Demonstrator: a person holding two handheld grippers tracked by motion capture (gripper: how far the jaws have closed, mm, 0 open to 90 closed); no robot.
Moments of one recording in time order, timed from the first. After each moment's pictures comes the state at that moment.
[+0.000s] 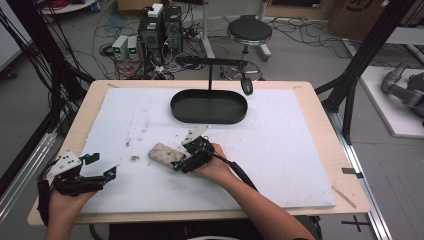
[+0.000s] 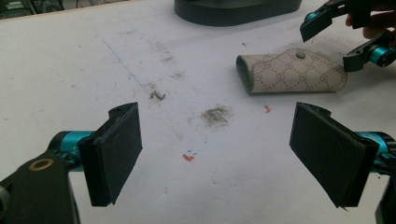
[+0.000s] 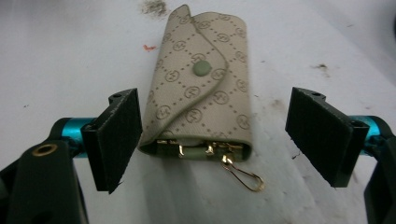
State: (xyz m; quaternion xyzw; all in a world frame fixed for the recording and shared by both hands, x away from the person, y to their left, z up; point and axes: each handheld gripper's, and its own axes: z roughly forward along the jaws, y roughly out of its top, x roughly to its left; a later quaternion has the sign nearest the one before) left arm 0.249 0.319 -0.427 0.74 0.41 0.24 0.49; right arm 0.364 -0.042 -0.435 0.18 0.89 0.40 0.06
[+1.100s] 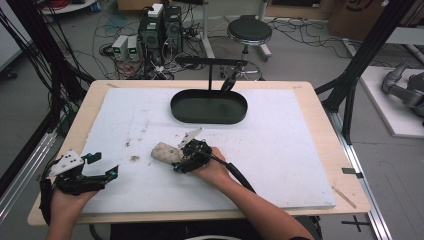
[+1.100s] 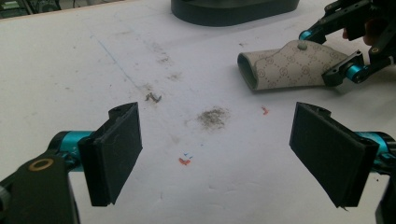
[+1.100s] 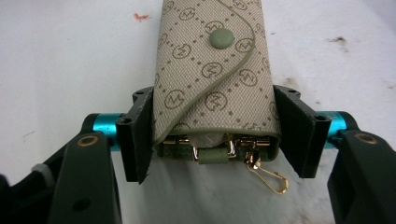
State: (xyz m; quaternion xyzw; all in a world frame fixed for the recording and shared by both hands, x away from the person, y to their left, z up) left arm 0.253 0.314 -0.426 0.74 0.40 0.23 0.49; right arm 0.364 -0.036 -0.440 0.19 0.91 0.36 0.06
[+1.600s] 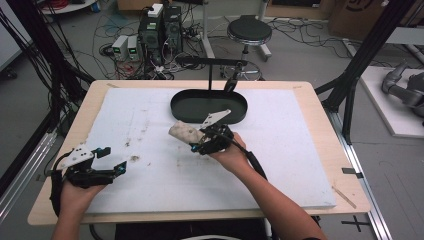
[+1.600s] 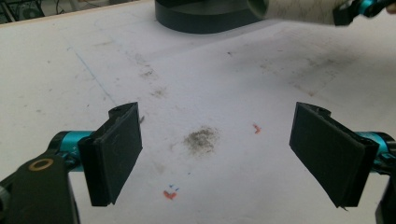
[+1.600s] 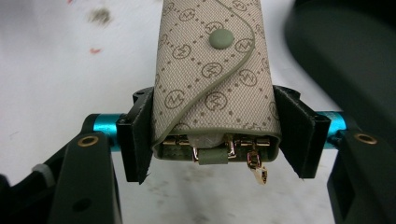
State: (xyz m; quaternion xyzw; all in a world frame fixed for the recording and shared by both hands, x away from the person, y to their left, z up) left arm 0.273 0.297 -0.424 0.75 0.38 0.22 0.50; right arm 0.386 -0.094 -0.392 0.23 0.89 0.39 0.11
